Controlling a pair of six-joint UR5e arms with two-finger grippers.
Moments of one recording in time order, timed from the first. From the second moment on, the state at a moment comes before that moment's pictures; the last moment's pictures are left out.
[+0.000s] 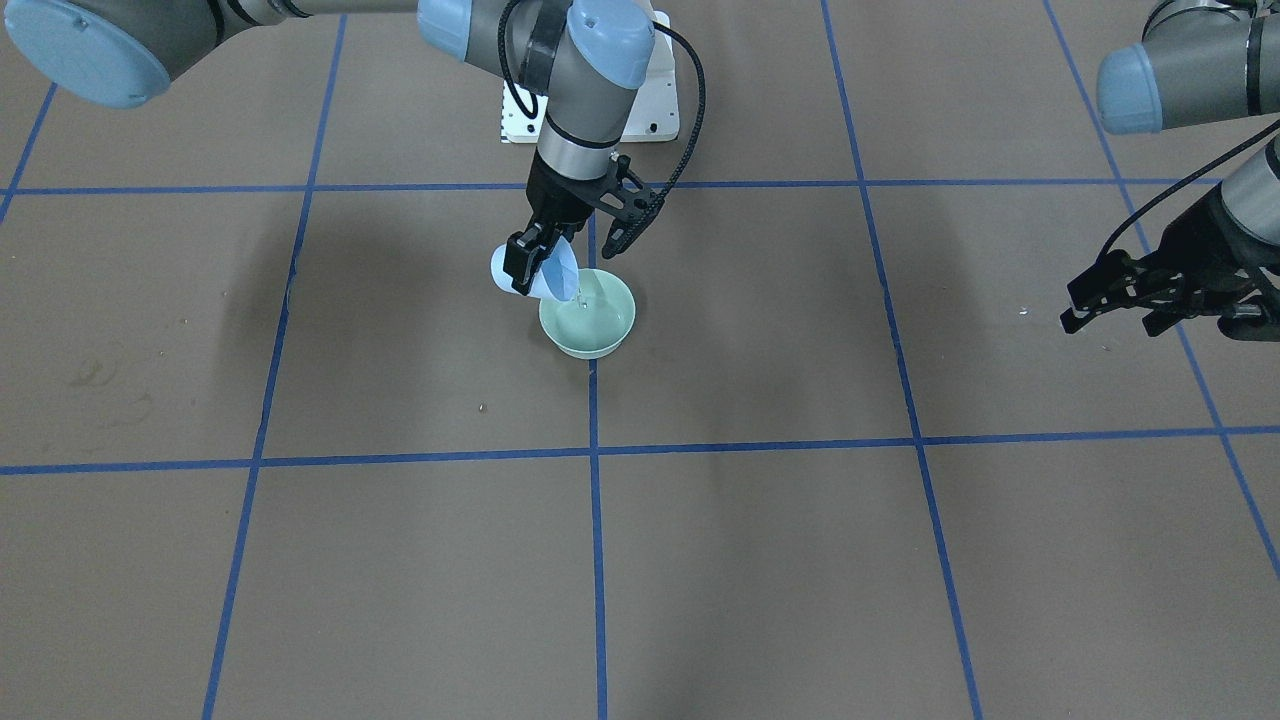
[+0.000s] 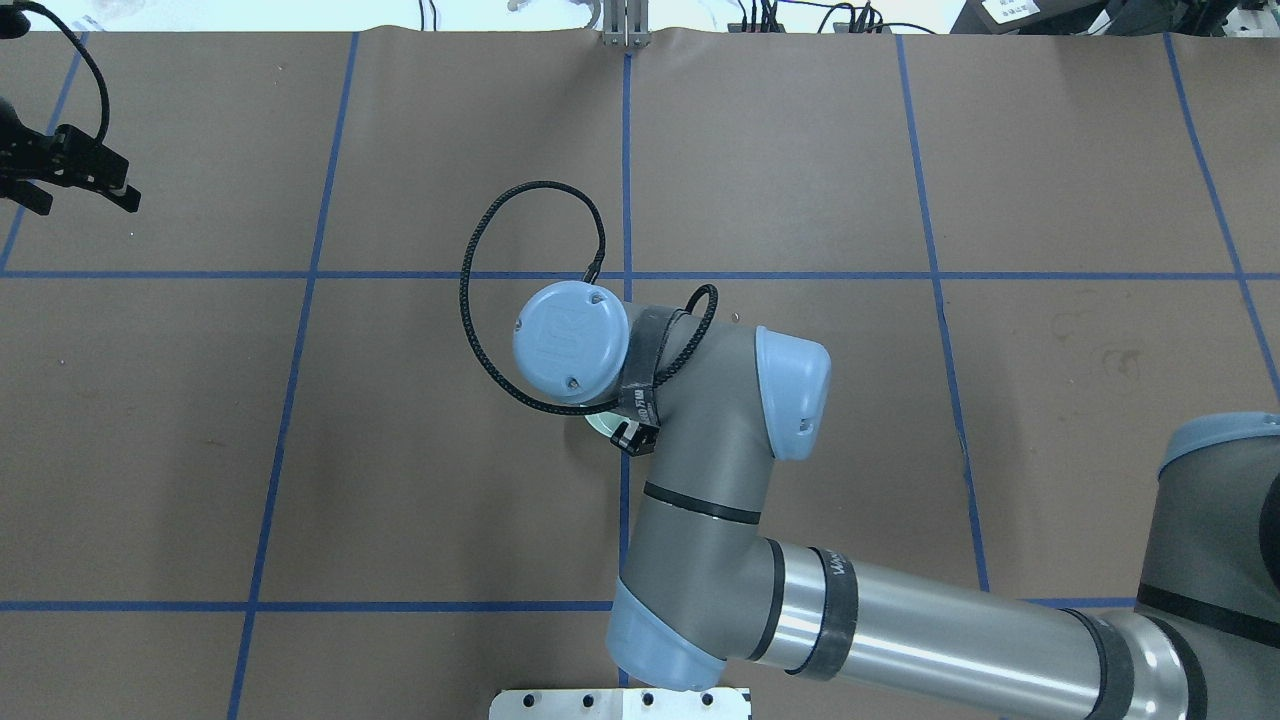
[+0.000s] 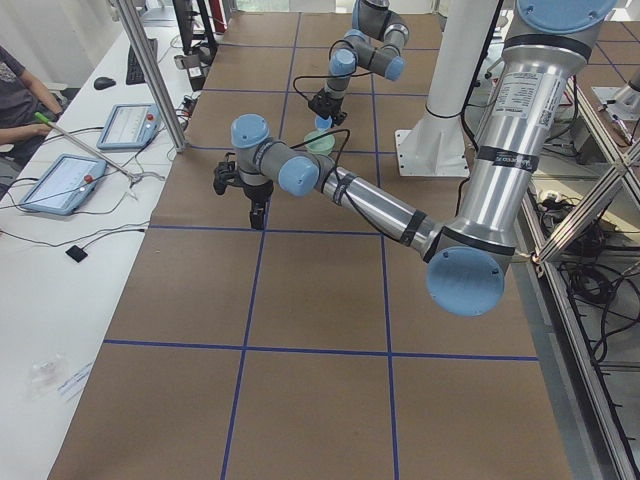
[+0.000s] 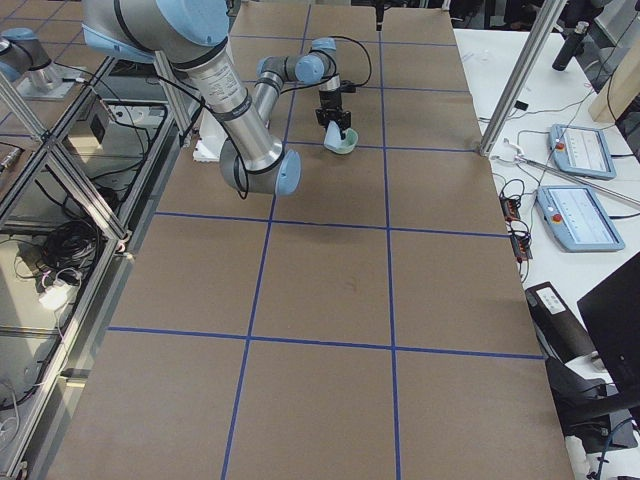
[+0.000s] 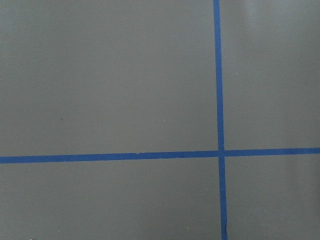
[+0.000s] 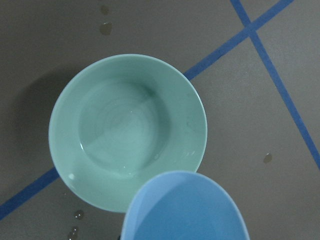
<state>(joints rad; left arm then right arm) -1.20 -1.81 -1.80 -1.62 -2.33 -0.60 0.39 -0.68 1.61 -2.02 1.57 0.28</state>
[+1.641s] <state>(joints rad) -1.20 -1.80 -1.80 -1.62 -2.33 -0.60 0.38 -0.66 1.61 -2.10 1.52 0.28</state>
